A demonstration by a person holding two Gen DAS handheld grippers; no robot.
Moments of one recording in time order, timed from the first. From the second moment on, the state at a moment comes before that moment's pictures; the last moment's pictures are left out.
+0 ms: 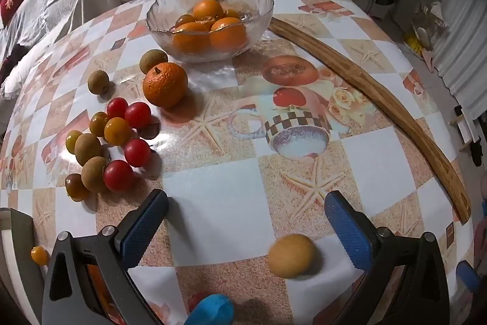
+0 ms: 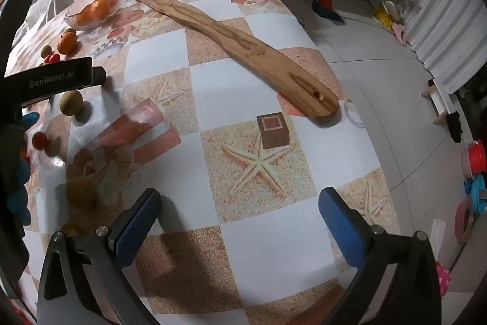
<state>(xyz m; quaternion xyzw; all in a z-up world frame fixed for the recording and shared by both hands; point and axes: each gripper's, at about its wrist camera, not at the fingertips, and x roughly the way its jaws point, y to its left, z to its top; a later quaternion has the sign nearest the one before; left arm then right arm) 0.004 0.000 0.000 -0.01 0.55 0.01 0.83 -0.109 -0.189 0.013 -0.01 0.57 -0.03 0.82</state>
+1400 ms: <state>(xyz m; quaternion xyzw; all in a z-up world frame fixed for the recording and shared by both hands) -0.126 0.130 0.085 -0.05 0.60 0.07 0.79 -0.089 -0.090 0.073 -0.01 0.62 0.08 0.78</state>
